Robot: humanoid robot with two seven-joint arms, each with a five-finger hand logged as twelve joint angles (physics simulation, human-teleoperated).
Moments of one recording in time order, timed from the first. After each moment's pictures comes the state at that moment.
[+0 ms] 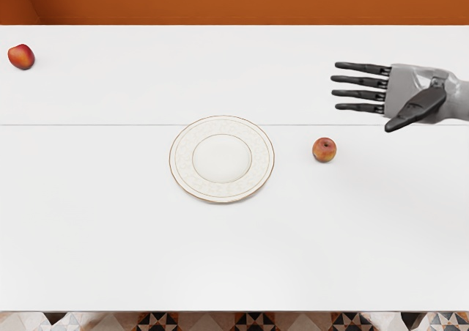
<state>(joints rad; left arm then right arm) -0.02 0.00 0.36 -0.15 0.08 -0.21 0.15 0.82 -0.97 0.63 1.30 0.29 0.61 -0.47</state>
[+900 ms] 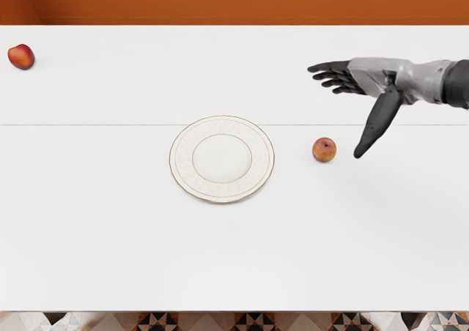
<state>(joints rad) -0.02 0.00 0.36 -0.15 0.08 -0.21 0.15 0.99 -0.92 0.61 1.60 -0.60 0.38 -0.42</state>
